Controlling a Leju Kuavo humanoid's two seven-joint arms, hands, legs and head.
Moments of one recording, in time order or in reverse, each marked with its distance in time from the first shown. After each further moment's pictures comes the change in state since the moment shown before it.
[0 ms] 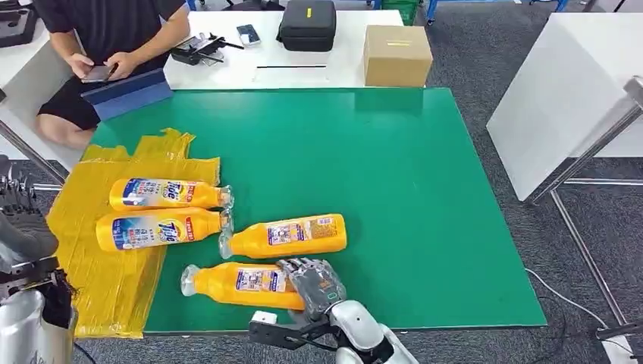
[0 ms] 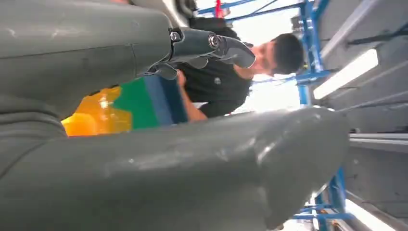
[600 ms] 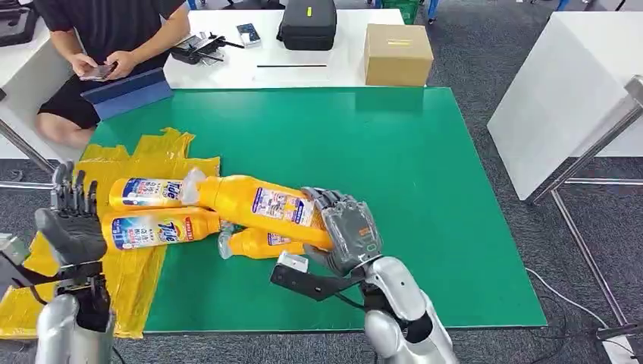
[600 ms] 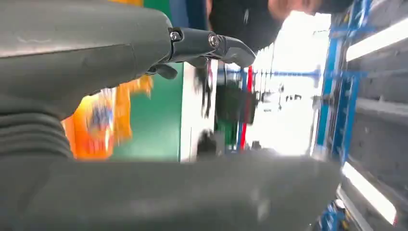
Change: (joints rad) left arm 0.015 -0.150 -0.068 -0.028 0.095 -0.176 0.127; right arm -0.052 -0.012 -0.150 -0.348 -0.033 0.032 -0.025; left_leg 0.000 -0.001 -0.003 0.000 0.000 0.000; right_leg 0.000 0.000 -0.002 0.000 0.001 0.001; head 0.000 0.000
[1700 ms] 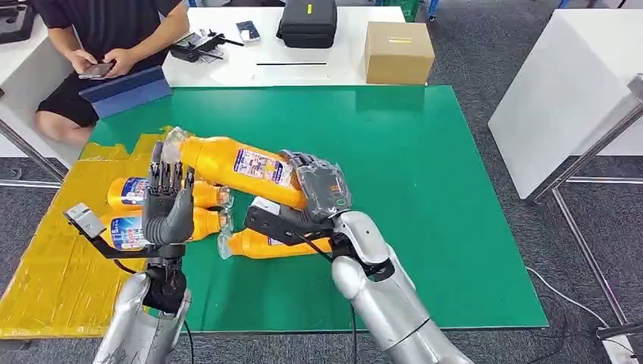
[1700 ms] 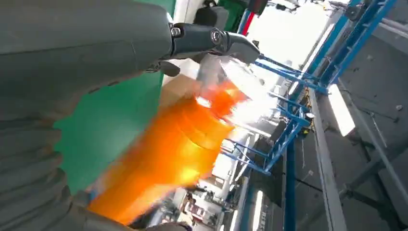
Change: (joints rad) left arm -0.042 -0.042 -0.446 0.053 0.367 0.037 0.063; right arm -0.266 0.114 0.025 0.350 -0.084 -0.113 0.034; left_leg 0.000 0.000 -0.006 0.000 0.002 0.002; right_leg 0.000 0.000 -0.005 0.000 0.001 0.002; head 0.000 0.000
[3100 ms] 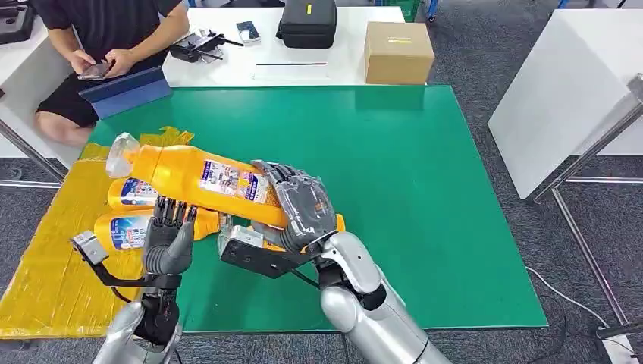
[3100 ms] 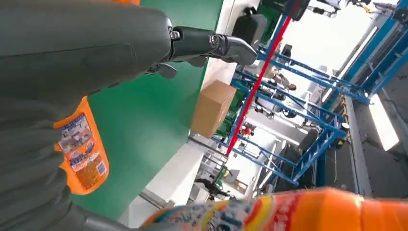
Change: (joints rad) left arm 0.108 0.120 -0.087 -0.025 0.102 0.053 -0.050; right arm 0.071 -0.036 0.159 -0.139 -0.112 -0.057 0.018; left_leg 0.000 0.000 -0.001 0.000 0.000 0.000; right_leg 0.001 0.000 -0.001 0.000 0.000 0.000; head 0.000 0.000
